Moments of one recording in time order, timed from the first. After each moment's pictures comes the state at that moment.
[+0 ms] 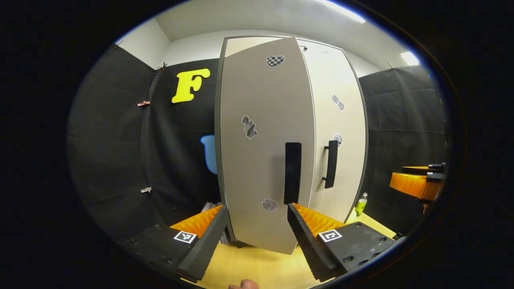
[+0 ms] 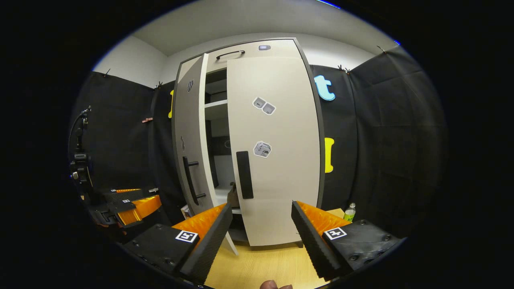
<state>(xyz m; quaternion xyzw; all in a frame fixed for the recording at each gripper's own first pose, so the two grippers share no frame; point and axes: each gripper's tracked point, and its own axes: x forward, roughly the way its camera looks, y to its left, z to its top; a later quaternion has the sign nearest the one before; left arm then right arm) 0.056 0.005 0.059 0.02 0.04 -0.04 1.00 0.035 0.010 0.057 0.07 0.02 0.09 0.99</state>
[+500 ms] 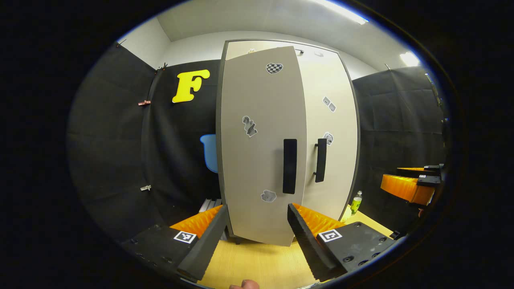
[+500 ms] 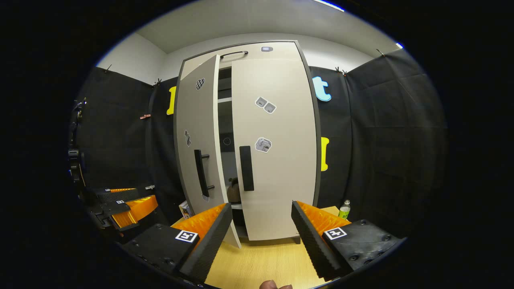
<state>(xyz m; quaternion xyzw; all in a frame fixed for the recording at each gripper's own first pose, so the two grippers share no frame) 0.026 0.006 0.053 0.02 0.04 -0.04 1.00 0.009 0.014 0.046 0.06 0.02 0.07 1.00</state>
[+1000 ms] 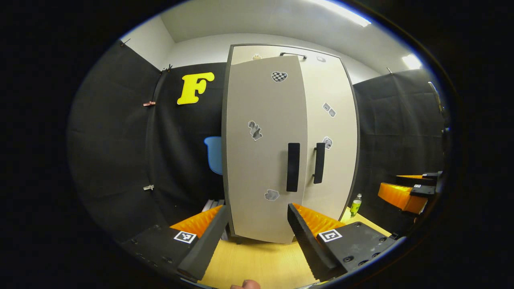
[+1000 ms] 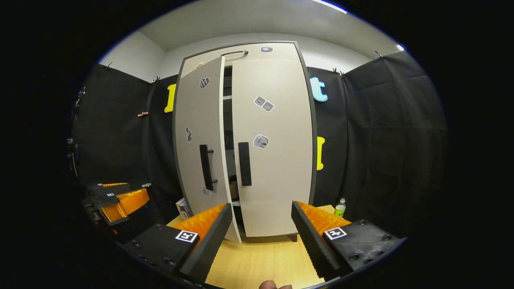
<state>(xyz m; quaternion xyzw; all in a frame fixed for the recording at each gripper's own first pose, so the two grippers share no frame) 0.009 0.010 0.061 0.01 0.03 -0.04 1.00 -0.002 0.015 0.036 0.04 0.02 0.06 1.00</state>
